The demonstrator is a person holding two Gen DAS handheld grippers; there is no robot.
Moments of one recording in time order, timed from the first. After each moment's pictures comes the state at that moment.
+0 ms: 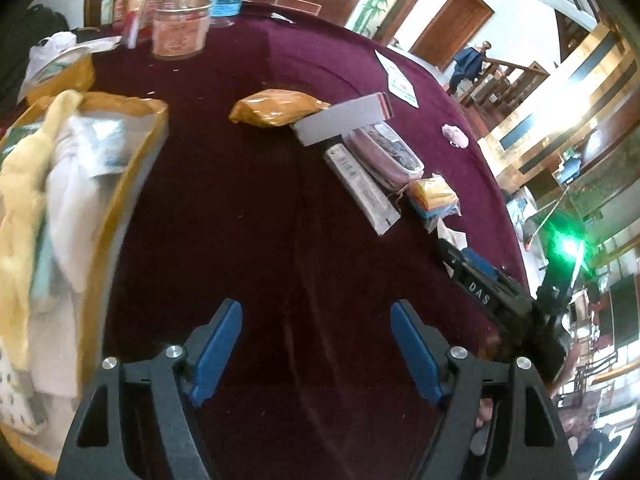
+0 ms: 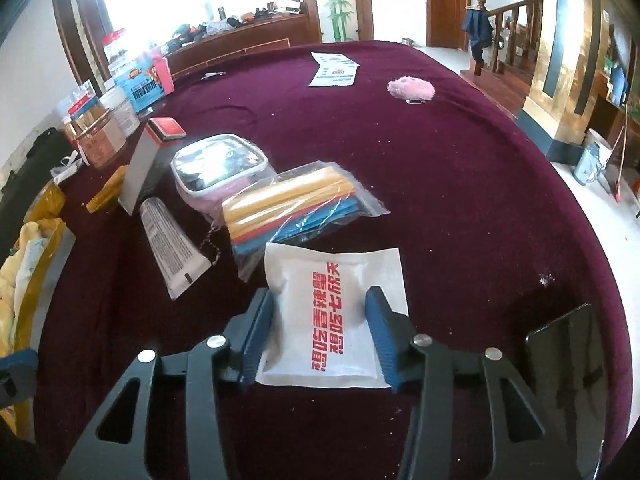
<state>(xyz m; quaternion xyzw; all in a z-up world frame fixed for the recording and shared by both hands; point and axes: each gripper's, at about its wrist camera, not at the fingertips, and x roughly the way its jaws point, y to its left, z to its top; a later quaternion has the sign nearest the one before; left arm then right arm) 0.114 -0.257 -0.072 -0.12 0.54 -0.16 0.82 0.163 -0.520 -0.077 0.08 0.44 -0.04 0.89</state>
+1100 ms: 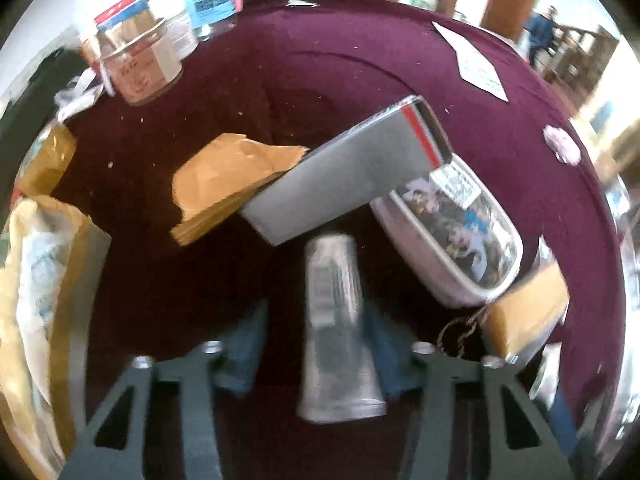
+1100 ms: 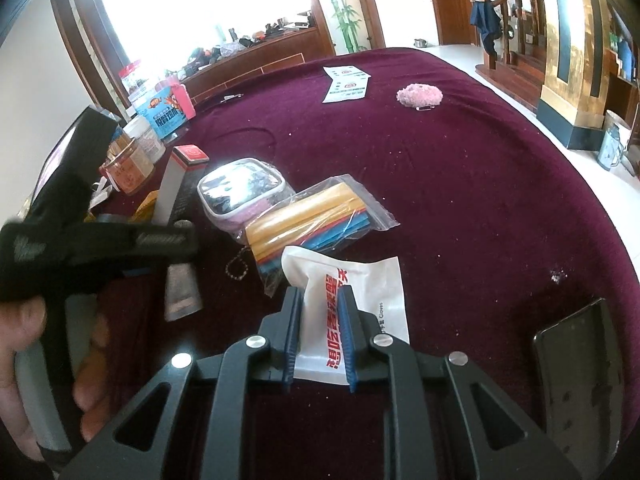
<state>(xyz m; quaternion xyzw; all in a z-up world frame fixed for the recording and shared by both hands) 0.226 -0.333 -0.104 0.00 0.56 -0.01 0.83 0.154 -0.532 -0.068 0.15 0.41 0.01 0.90</state>
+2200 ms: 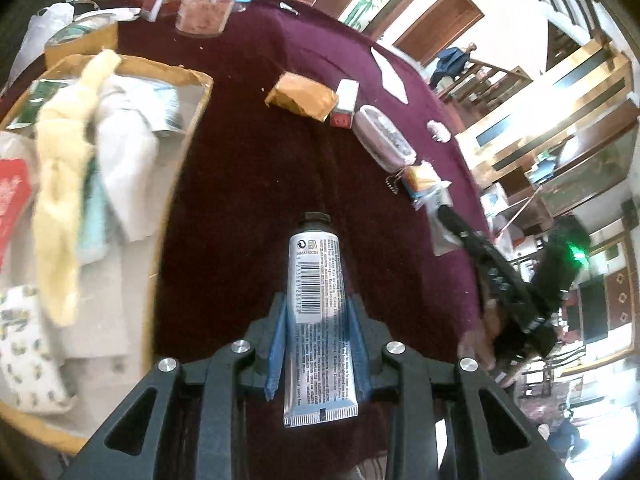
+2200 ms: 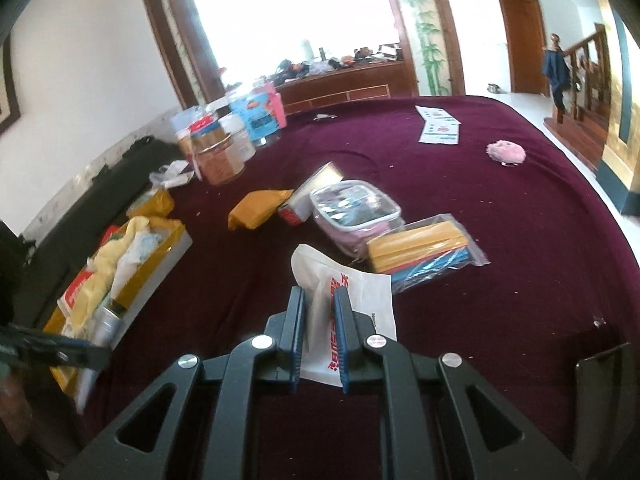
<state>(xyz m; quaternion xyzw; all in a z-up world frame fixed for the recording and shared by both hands) 0.072 -0.177 -0.051 -0.18 0.55 -0.21 0.79 0.128 -0.481 -0.041 0.09 0.34 0.14 0.92</state>
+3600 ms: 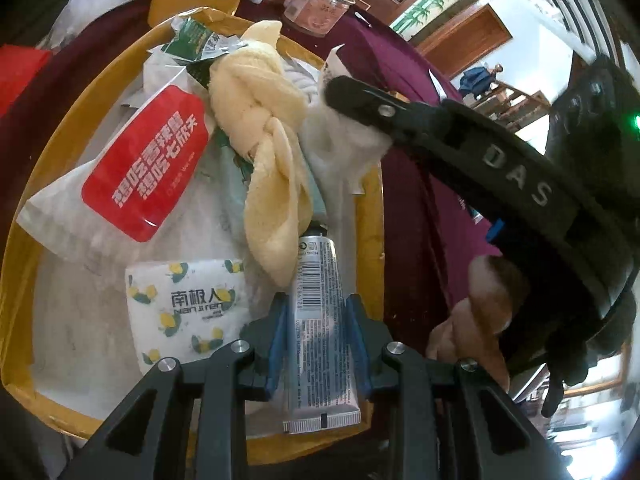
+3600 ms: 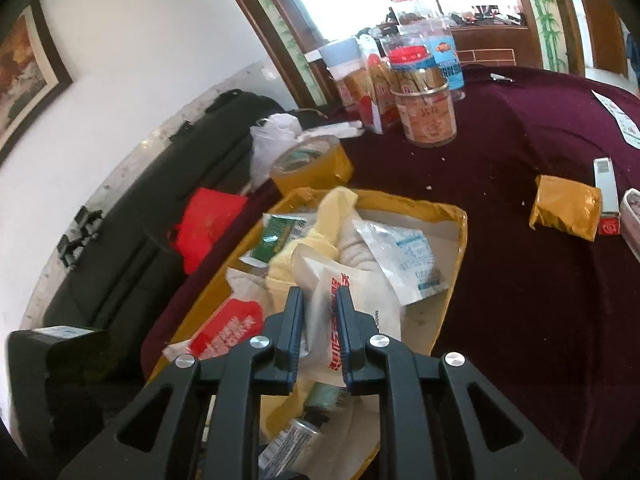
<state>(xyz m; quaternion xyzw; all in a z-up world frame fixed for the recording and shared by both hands) 0.075 -0.072 -0.097 -0.20 0.56 -0.17 0.79 0.176 -0.222 -0.026 0.11 0.40 0.28 0.86</state>
